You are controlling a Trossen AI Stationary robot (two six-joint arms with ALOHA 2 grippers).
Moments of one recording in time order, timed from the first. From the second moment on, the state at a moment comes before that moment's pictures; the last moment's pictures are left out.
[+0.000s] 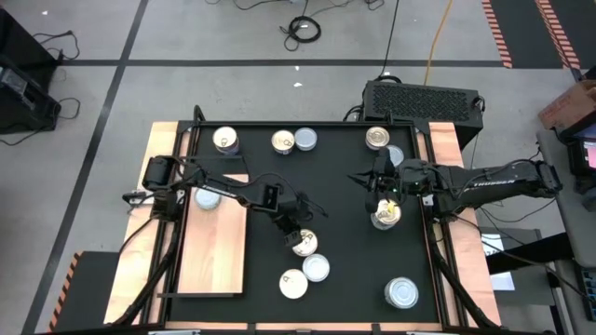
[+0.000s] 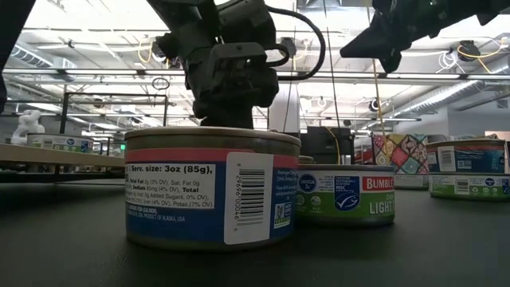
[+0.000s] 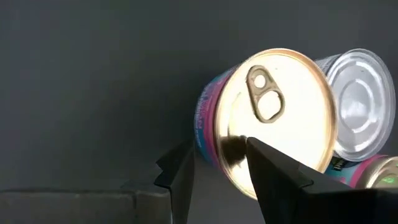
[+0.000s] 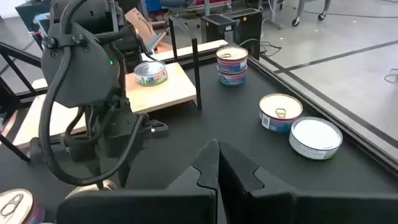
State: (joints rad) left arm -0.06 1.90 1.22 -0.39 0.25 -0.48; right arm 0.00 0.86 0.61 -0.06 0.28 0.23
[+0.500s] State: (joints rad) left arm -0.06 1.90 1.22 -0.39 0.28 -0.44; right arm 0.01 0.86 0.61 0.00 0.23 0.22
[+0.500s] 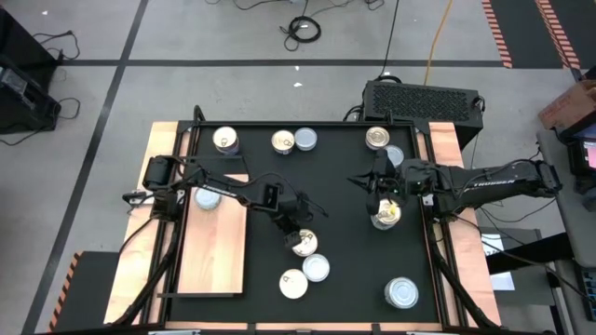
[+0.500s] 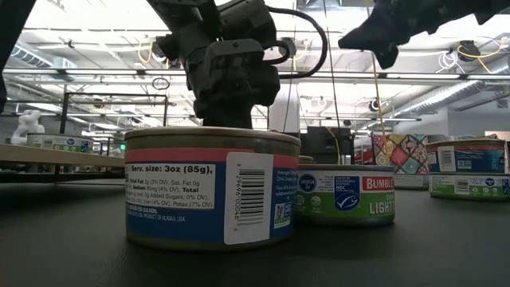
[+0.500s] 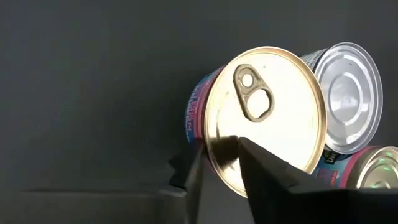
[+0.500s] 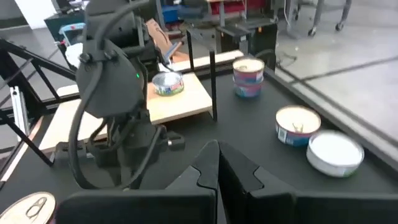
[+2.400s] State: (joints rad) left arm -0.14 1.33 1.20 -0.93 0.22 -0.53; right arm -0.01 1.19 0.63 0.35 -0.32 -0.16
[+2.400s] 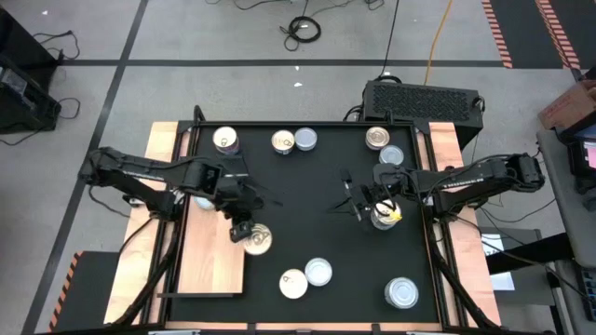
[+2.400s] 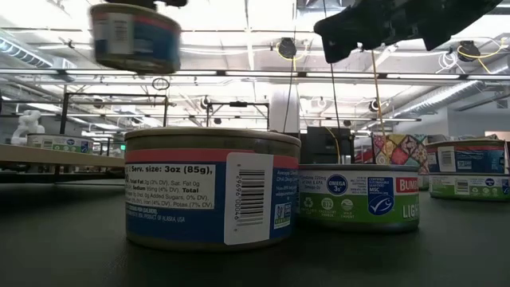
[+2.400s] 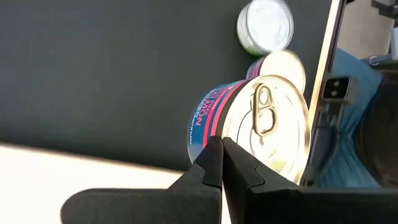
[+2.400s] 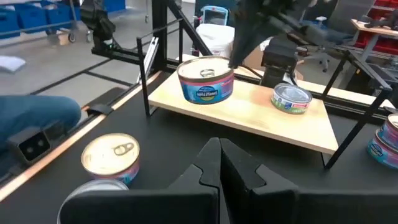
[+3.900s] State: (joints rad) left arm -0.49 0.77 0.70 -1.03 0.25 -0.84; right arm -0.01 1.21 0.64 0.36 -0.32 -0.07
